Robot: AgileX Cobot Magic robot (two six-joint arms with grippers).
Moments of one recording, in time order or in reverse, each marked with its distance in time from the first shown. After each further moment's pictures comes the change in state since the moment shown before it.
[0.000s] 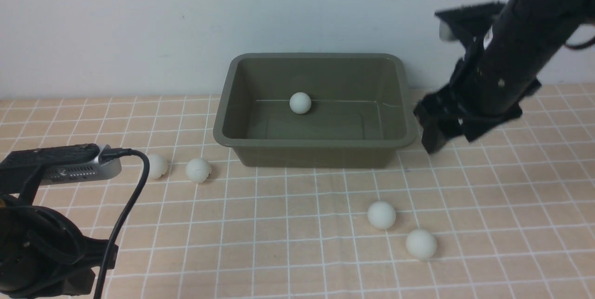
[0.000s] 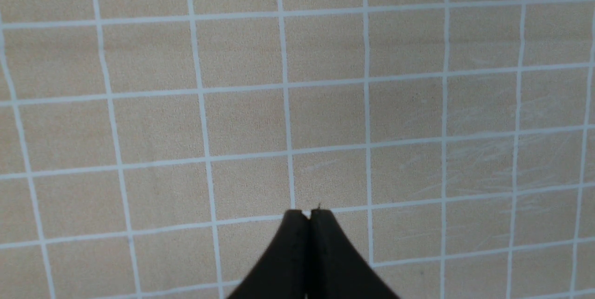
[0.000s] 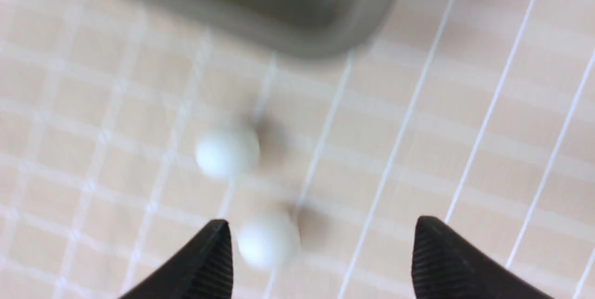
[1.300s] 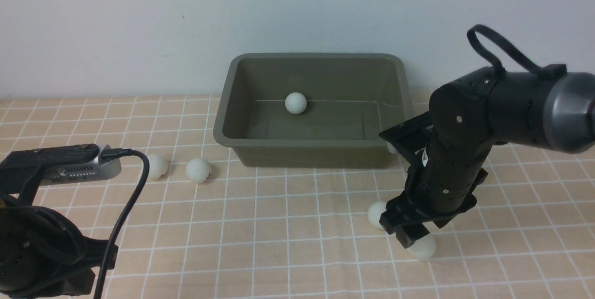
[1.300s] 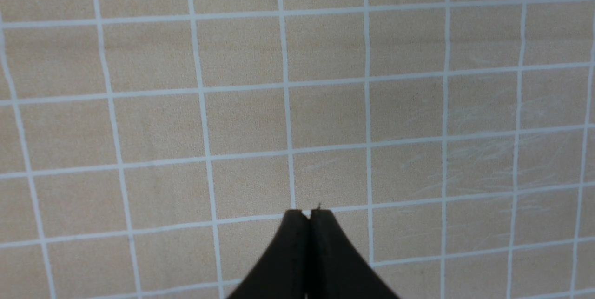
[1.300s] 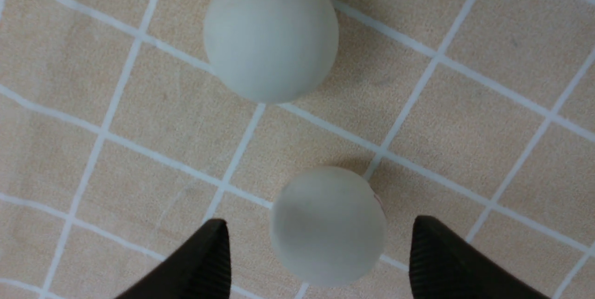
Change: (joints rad) right arm 0.166 0.108 0.241 -0.099 -0.227 0.045; left arm 0.000 0.000 0.000 0.000 0.000 0.000
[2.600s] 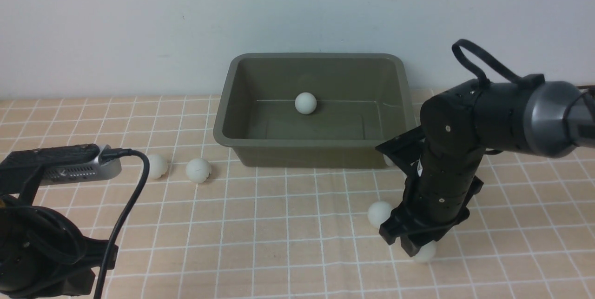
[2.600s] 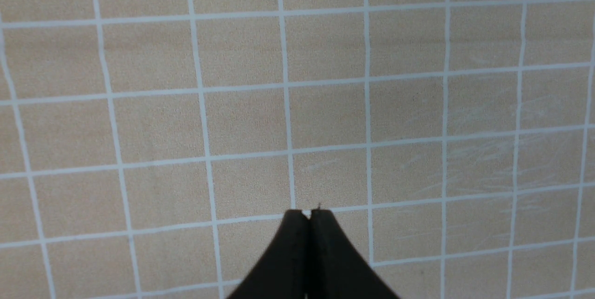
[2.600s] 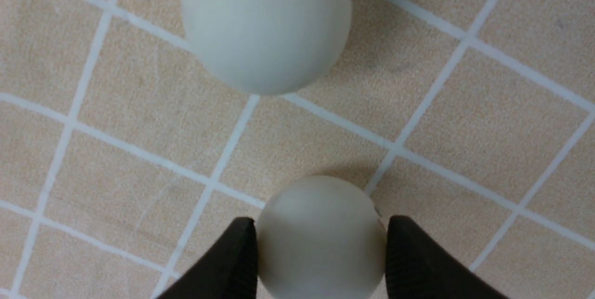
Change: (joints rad) right arm 0.000 0.048 0.000 0.000 0.014 -0.018; left arm 0.000 0.000 0.000 0.000 0.001 0.000
